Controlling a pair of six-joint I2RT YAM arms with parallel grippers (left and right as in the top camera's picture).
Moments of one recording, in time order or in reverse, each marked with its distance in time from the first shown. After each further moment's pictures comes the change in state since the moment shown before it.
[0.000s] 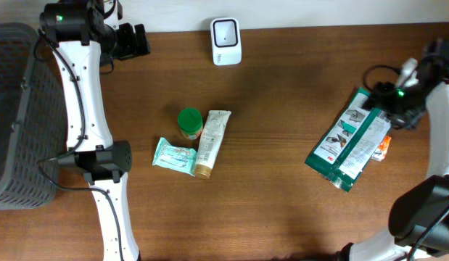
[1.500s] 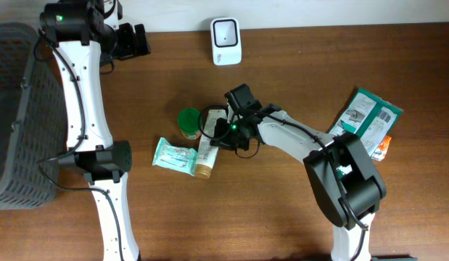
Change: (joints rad) left arm 0.000 0.000 0.000 0.000 0.000 0.000; right arm 0.862 0.273 -0.322 0.764 -0.275 0.623
